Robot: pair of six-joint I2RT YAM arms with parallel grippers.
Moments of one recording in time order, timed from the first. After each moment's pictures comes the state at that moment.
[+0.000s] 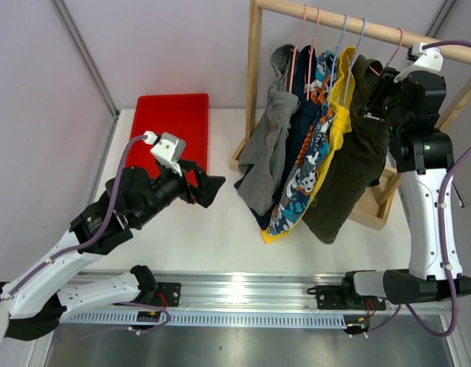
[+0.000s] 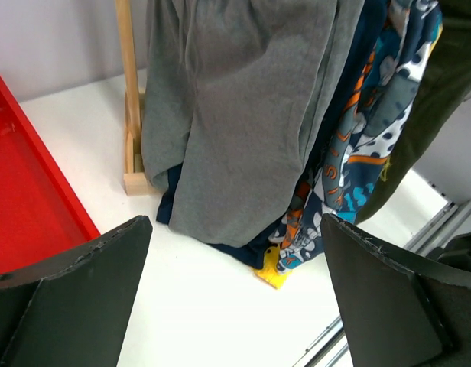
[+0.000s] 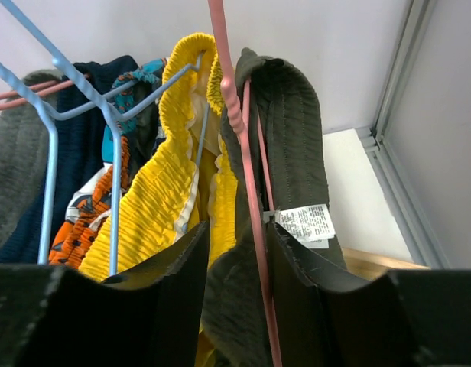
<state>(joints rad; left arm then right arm) -0.94 0.83 1.21 -0.50 -0.26 -0.24 0.08 1.31 1.81 -0.66 0.17 0.20</state>
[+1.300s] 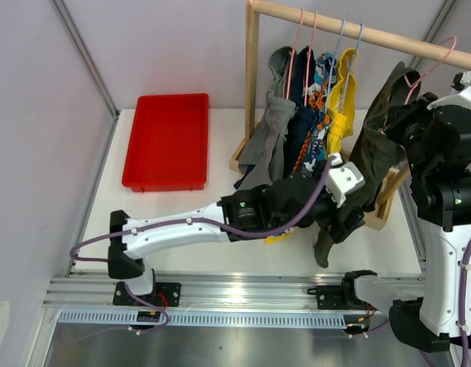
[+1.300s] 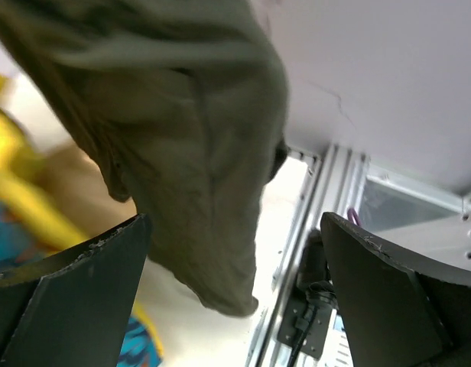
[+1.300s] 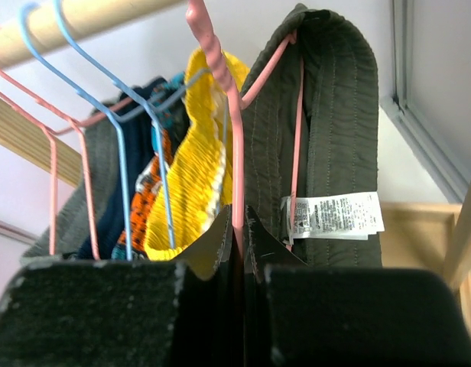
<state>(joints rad) -1.39 1.69 1.84 -0.30 -0.19 -0.11 0.12 1.07 1.80 -0.77 0.26 0.44</state>
